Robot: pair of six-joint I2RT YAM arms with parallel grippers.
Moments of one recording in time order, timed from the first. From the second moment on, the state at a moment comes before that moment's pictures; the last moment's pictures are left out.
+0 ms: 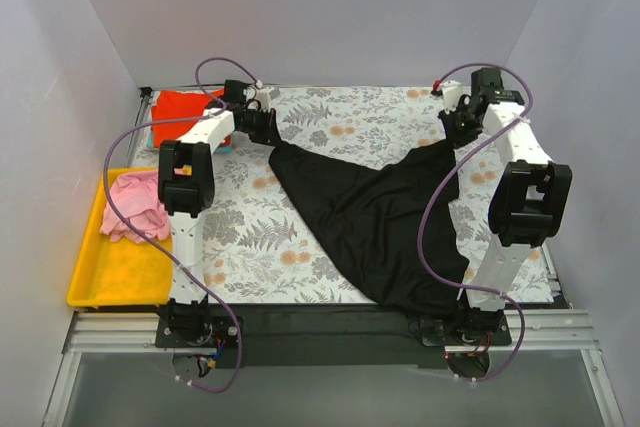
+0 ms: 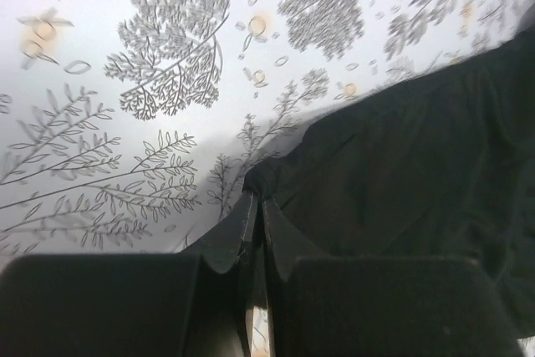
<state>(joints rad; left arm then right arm) -0.14 2.38 1.92 -0.57 0.69 0.11 -0.03 1.90 1.63 -0.86 -0.28 -0.55</state>
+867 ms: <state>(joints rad) -0.13 0.89 1.47 -0.21 0.31 0.00 -0.05 0.90 1.84 -0.52 -0.26 -0.53</state>
